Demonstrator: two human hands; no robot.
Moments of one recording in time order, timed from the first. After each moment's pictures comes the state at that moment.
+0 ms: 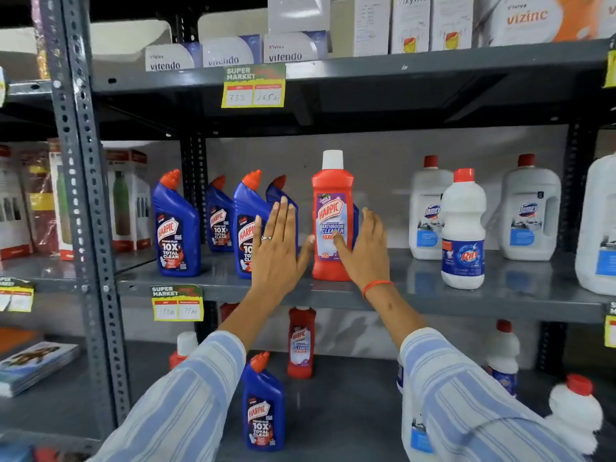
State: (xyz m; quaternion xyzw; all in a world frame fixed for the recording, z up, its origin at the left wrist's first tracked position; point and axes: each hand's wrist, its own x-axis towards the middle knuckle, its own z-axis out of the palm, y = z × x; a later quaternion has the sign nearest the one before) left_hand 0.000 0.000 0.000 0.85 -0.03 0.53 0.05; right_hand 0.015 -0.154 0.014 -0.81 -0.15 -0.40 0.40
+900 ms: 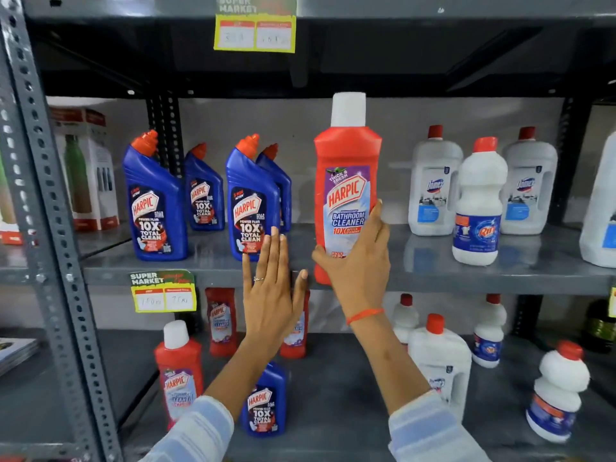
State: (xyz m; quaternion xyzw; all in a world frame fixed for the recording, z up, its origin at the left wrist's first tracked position) left_hand 0.001 0.027 -0.096 0.84 -0.03 0.53 0.10; right_hand -0.035 -0.103 -0.021 -0.78 -0.08 -0.44 0.44
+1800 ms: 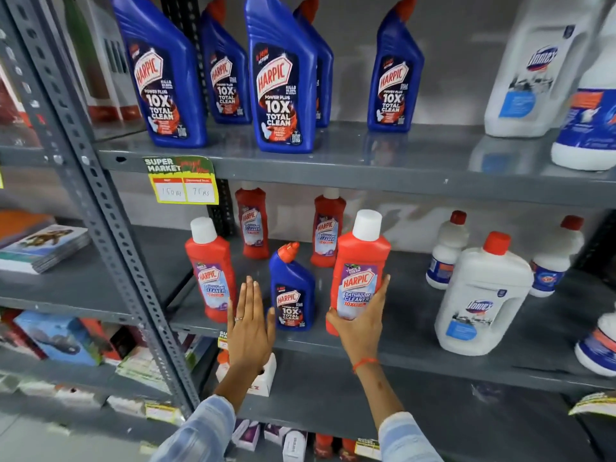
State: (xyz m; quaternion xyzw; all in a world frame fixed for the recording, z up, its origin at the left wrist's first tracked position) left_hand -0.030 0.110 -0.360 0.95 0.13 0.27 0.13; right_hand -0.013 -0.086 -0.298 -0.75 -0.02 -0.19 0.64
